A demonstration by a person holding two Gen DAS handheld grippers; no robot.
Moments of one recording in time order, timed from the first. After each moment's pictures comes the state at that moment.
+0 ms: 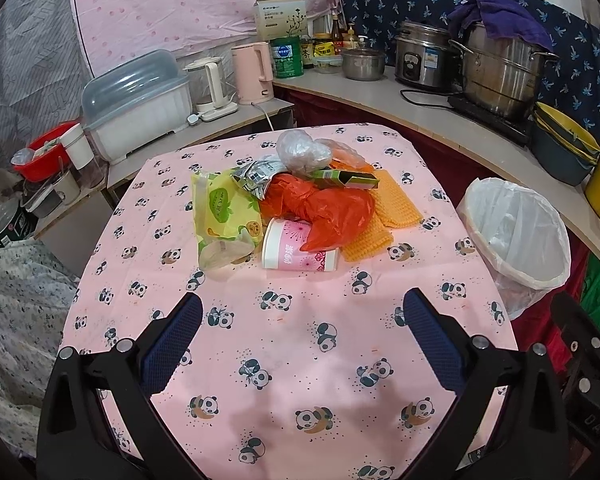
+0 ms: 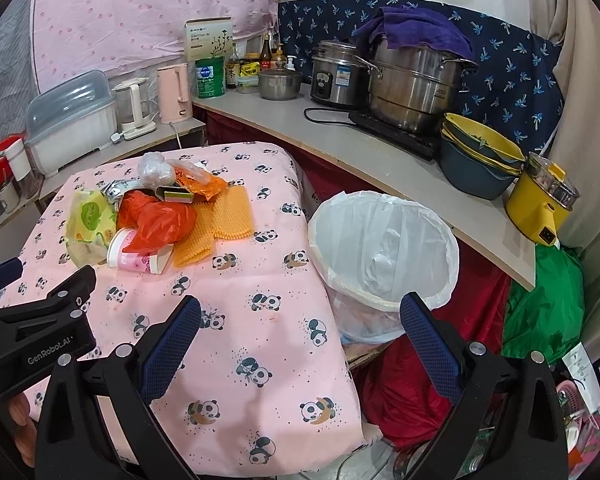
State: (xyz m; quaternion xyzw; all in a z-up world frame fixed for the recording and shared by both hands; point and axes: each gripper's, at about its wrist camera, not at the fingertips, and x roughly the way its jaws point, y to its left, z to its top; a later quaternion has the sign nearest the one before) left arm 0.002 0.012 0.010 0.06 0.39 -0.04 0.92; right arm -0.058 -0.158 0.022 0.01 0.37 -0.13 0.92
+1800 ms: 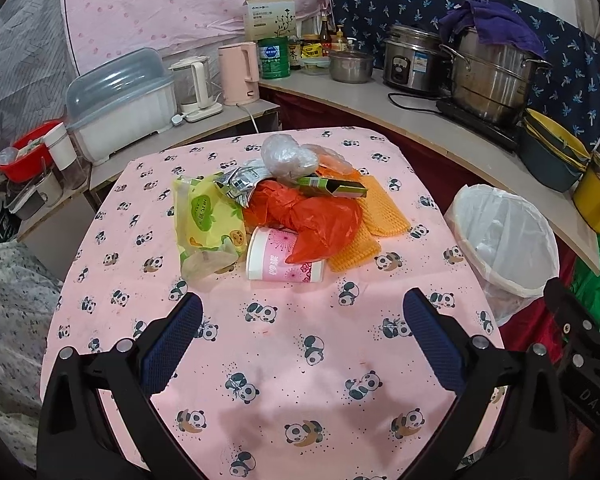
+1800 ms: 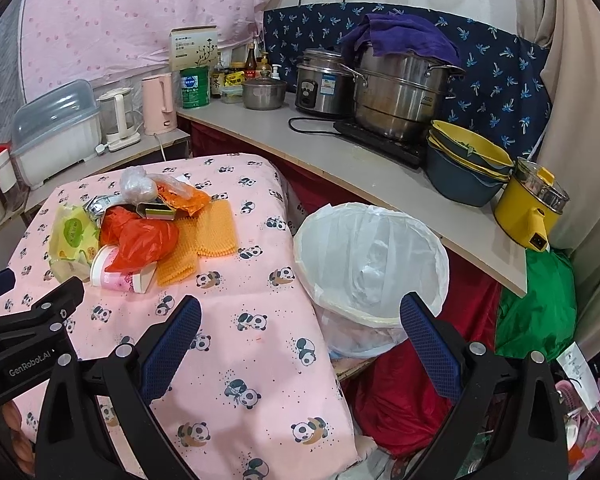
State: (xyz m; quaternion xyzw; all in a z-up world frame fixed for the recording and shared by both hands) left arm 0.015 0.015 0.006 0.04 0.39 -0.07 0.92; right arm -0.045 -0.167 0.023 0.01 0.35 -0.16 0.92
